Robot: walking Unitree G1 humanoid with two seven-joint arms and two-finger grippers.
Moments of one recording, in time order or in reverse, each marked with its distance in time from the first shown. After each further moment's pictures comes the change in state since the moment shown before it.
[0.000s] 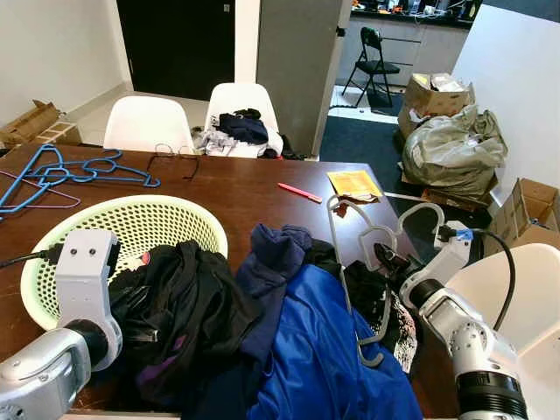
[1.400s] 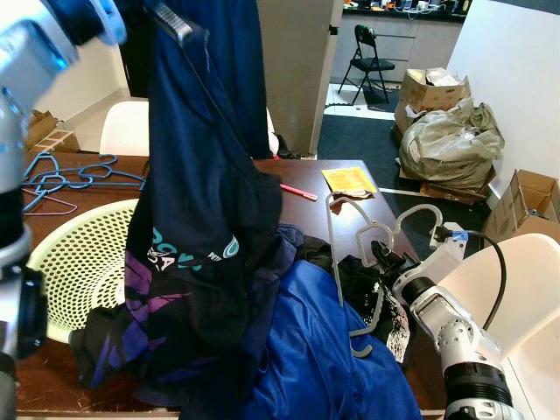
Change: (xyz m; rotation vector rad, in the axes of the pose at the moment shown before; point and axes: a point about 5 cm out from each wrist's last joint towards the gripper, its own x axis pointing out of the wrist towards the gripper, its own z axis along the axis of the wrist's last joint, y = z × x) left arm -0.029 -0.050 0.281 0.624 -1.070 -0.455; right arm 0.012 -0.002 -0.008 0.064 -0.040 -0.025
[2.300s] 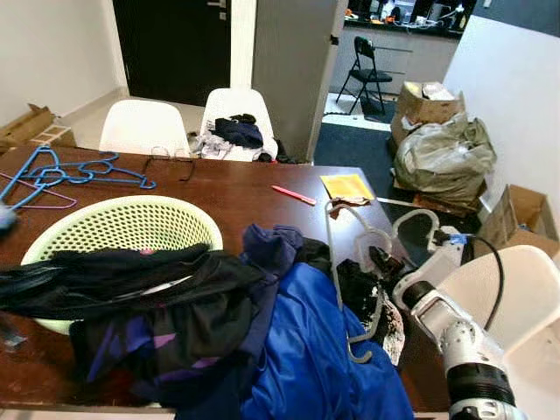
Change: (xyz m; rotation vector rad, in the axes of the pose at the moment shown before) left arm -0.262 -0.010 -0.088 -0.119 1.093 0.173; right arm -0.002 -0.005 -0.004 0.014 0.056 0.024
